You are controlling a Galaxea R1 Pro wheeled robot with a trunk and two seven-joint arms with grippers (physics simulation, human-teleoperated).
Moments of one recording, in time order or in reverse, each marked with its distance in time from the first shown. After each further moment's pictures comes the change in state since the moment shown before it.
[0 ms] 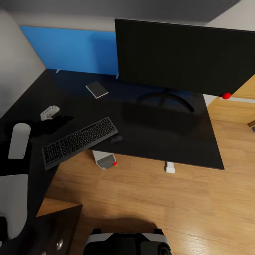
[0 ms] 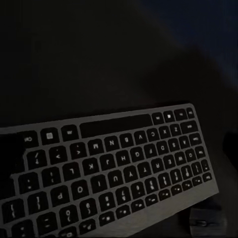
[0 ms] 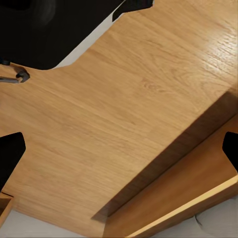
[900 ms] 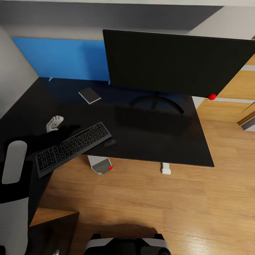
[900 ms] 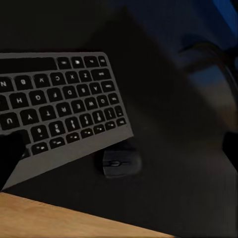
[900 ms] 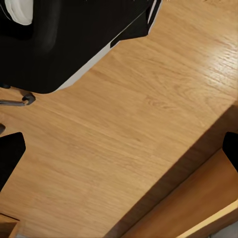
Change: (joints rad) left arm 0.207 -0.054 0.030 -0.254 0.203 0.044 0.037; right arm -0.001 -0.001 0.000 -0.037 0.000 0.000 0.000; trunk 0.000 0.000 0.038
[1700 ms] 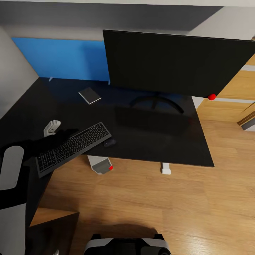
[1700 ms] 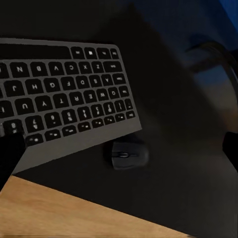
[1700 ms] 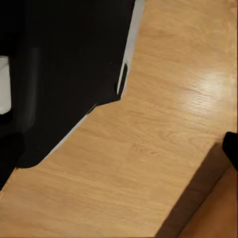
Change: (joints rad) left arm 0.050 0.001 0.039 -0.013 0.021 0.000 -0.004; right arm -0.065 0.005 -0.090 -0.067 -0.062 -0.033 0.001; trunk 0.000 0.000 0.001
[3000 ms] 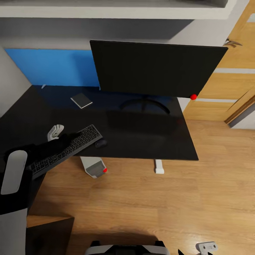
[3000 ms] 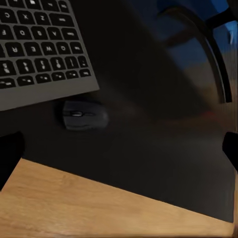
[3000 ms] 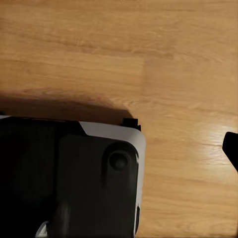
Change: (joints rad) left arm 0.041 -0.015 -0.009 -0.001 0.016 -0.001 -0.008; right arm -0.033 0.009 -0.191 -0.776 -0.055 0.576 -0.010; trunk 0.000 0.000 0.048
